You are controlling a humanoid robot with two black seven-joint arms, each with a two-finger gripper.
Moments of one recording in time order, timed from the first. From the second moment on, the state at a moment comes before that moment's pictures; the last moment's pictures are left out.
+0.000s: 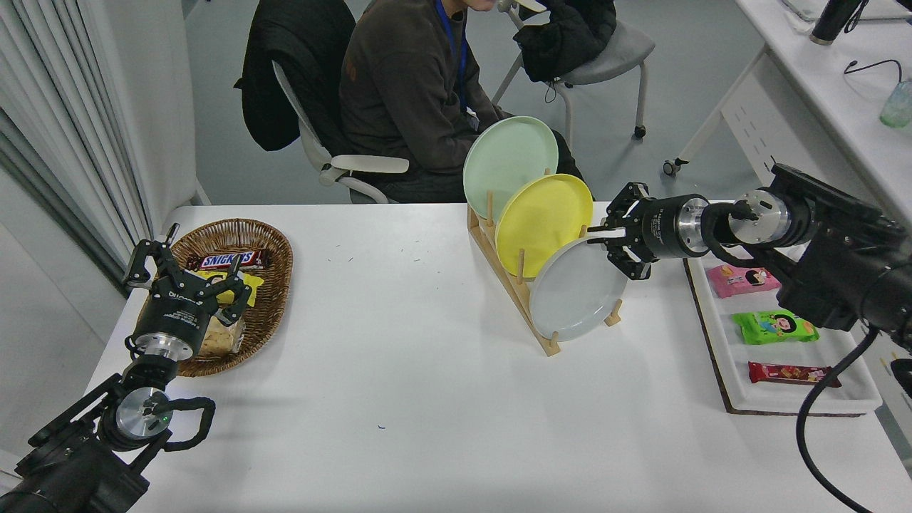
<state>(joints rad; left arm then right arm) -0.41 0.36 -1.02 -0.69 0.06 -0.47 -0.51 1.18 -0.33 0.16 0.55 0.31 0.18 -0.53</state>
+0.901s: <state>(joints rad) -0.41 0.36 -1.02 -0.69 0.06 -0.47 -0.51 1.19 -0.33 0.16 0.54 0.32 0.18 -0.56</state>
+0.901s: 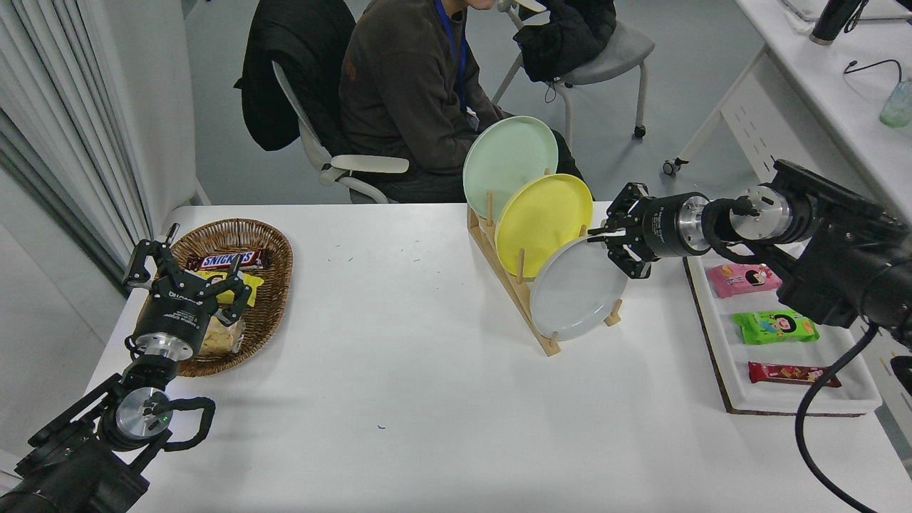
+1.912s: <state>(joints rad) -0.41 0.36 -1.02 -0.69 0.06 -0.47 -0.51 1.19 -0.33 0.18 0.55 0.32 0.20 -0.58</state>
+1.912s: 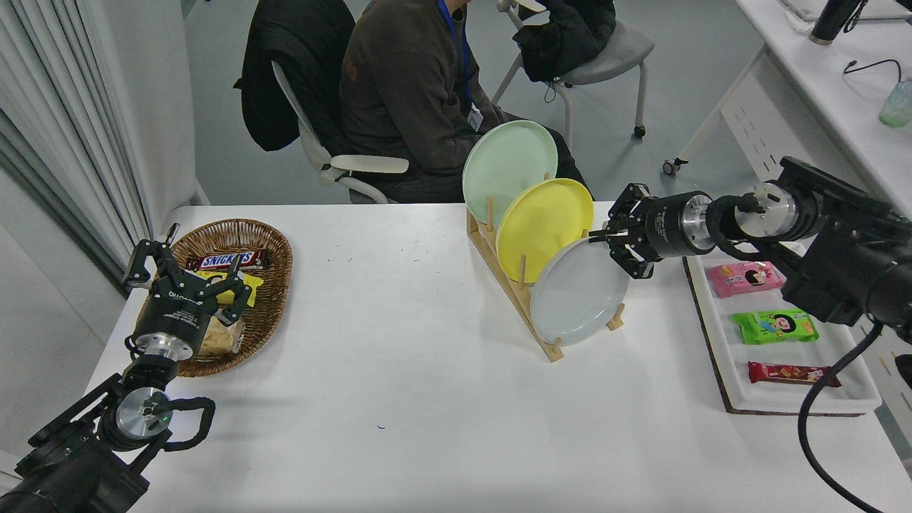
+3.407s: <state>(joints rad) -0.41 0.36 -1.02 -0.69 0.06 -0.47 -0.51 1.44 -0.50 0.28 0.58 0.32 0.27 -0.73</state>
